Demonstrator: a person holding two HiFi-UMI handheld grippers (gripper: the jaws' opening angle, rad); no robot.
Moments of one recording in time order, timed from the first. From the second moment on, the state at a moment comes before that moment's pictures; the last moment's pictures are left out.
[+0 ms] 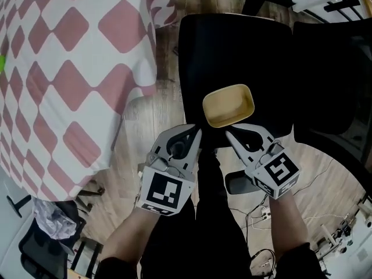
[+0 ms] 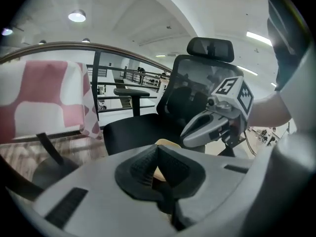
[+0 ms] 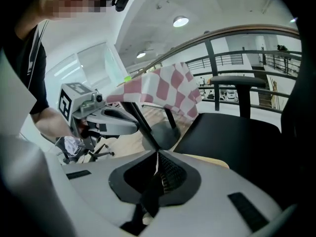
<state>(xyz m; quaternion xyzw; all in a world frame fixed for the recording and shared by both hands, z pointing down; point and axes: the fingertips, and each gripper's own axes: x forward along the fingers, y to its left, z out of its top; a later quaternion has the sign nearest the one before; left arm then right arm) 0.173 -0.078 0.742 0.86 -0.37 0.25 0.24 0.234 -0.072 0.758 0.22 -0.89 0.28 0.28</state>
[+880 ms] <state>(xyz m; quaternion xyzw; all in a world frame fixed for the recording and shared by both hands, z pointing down) 0.183 -0.067 0.801 0.85 -0.36 0.26 0.26 0.253 -0.035 0.874 -0.01 -0.85 0.05 0.53</state>
